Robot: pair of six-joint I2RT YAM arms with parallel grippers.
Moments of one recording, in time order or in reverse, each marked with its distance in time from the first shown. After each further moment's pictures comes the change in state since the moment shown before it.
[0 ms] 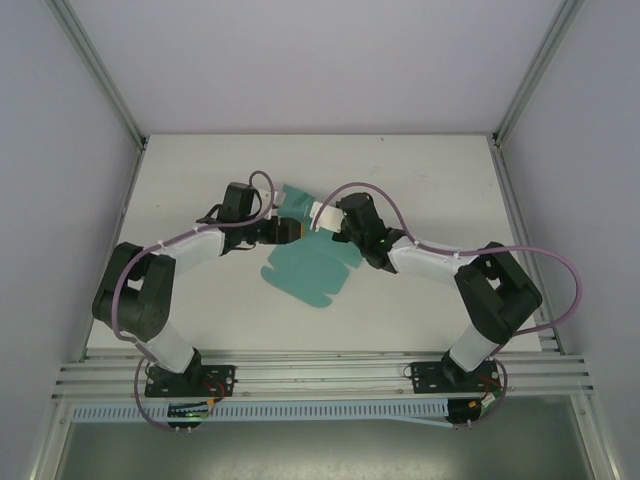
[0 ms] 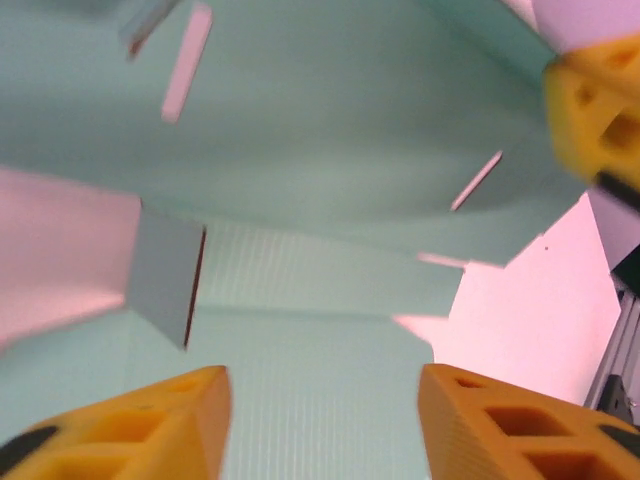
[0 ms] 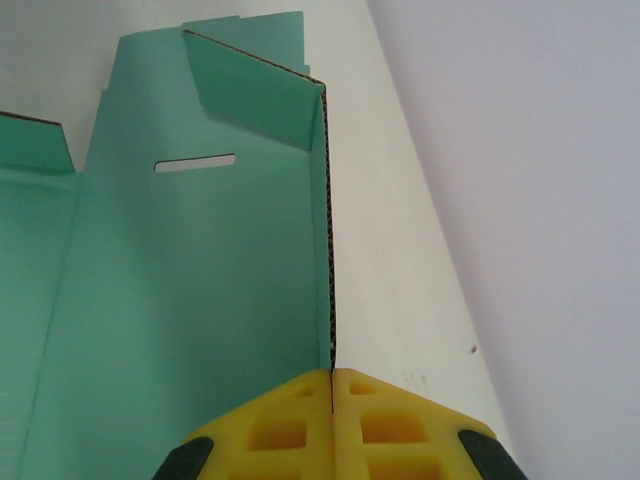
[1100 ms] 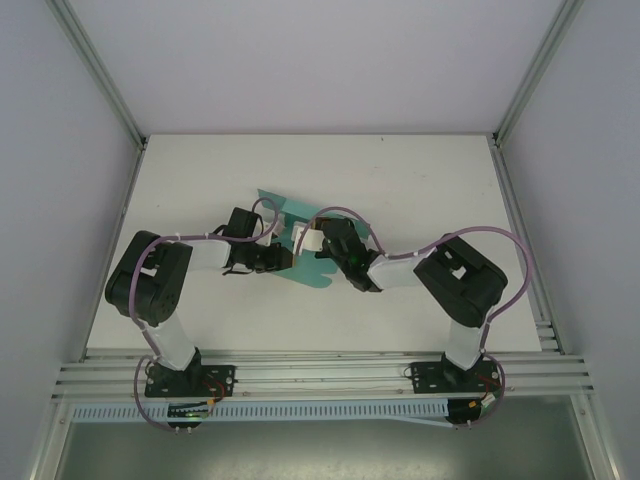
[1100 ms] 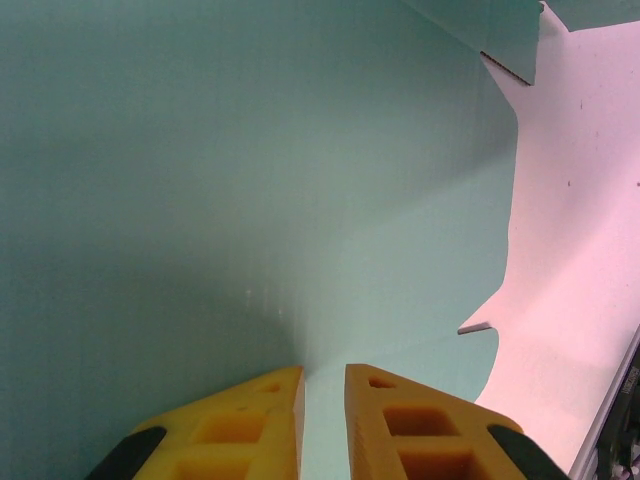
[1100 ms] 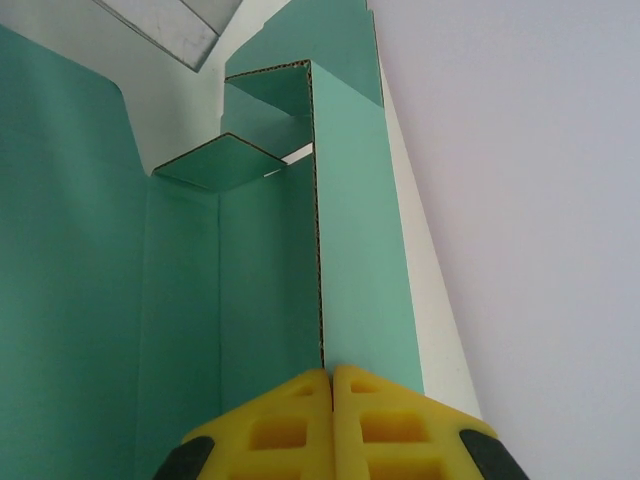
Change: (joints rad) left arm -0.001 0.113 -0.110 0.005 0.019 -0.028; right arm 0.125 0.183 -0.105 0.386 0.071 -0.067
